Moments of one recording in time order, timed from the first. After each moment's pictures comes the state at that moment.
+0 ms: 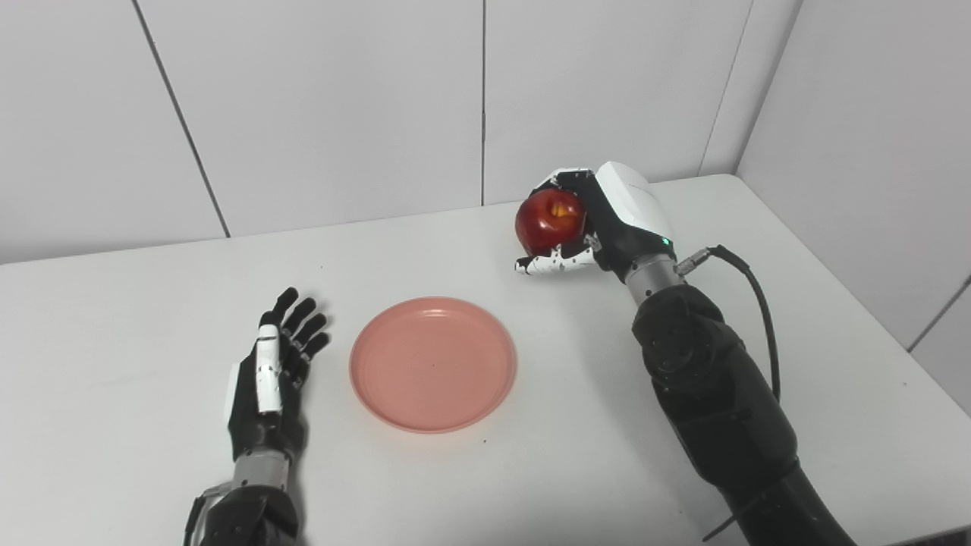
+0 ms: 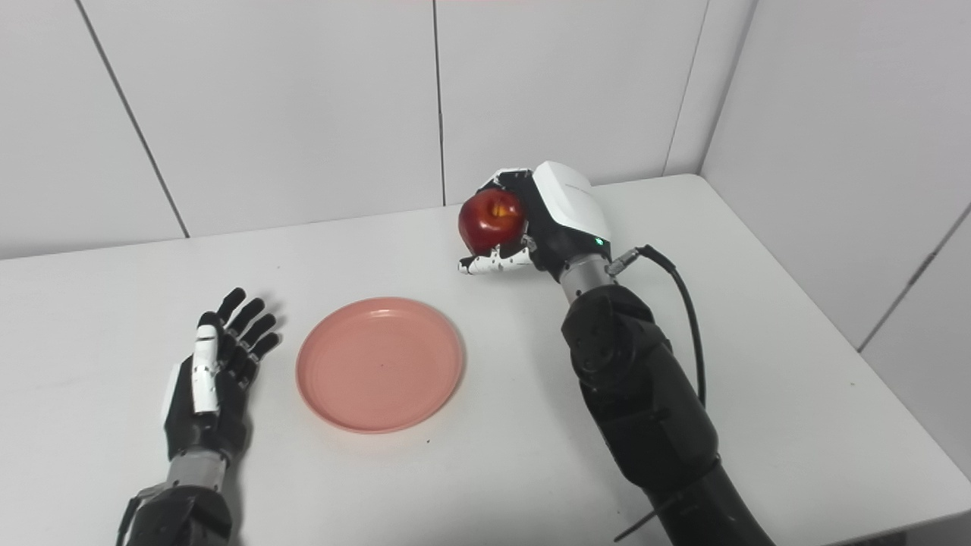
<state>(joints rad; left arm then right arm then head) -0.18 -0.11 0.00 0.08 -0.15 0.11 -0.02 -0.42 -0.27 0.17 -0.26 -0.71 0.47 0.18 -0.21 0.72</state>
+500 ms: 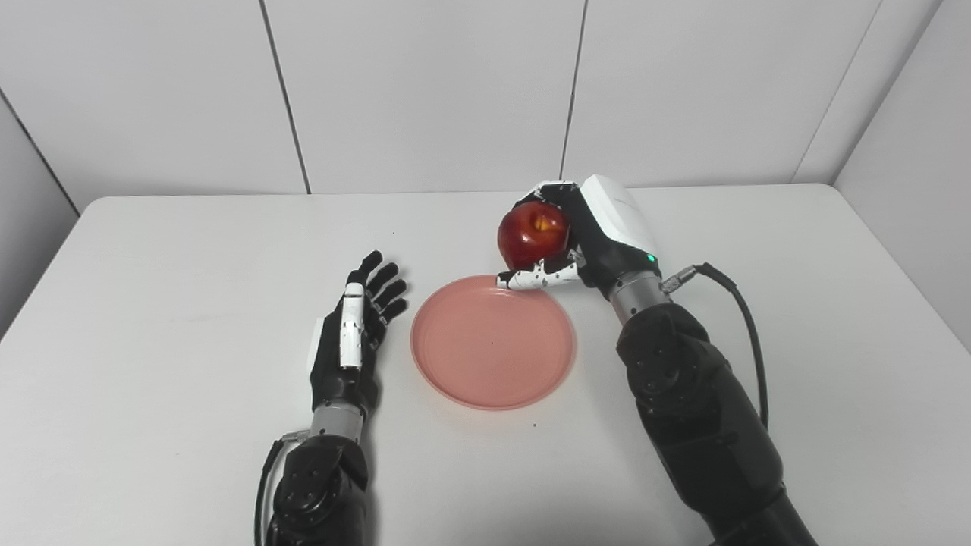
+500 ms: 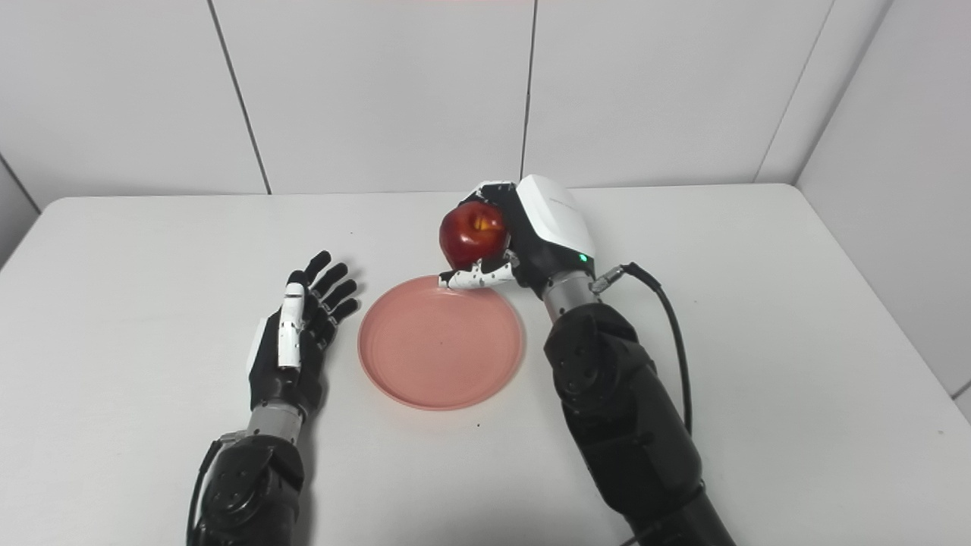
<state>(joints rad) -0.17 -0.16 -0.02 0.07 -0.12 0.12 0.02 -0.44 -0.14 0.31 -0.20 -0.73 0.45 0.18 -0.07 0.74</state>
